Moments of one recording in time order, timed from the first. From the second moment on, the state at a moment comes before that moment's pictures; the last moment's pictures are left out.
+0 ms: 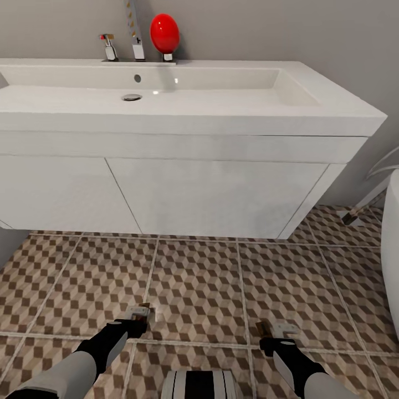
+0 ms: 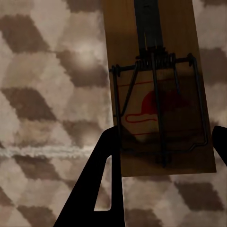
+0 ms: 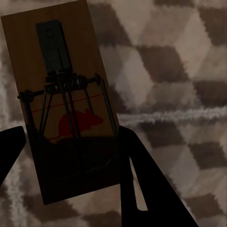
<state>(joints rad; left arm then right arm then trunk) -0.69 0.03 -0.13 -0.26 0.05 0.21 0.04 -0.60 -0.01 -0.05 -0.25 0.01 0.15 -0.18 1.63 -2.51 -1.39</state>
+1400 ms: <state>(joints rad) -0.69 0.03 -0.12 -0.25 0.05 0.22 0.04 -0.60 -0.01 -0.05 -0.25 0.02 0.08 -0.20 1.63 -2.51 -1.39</state>
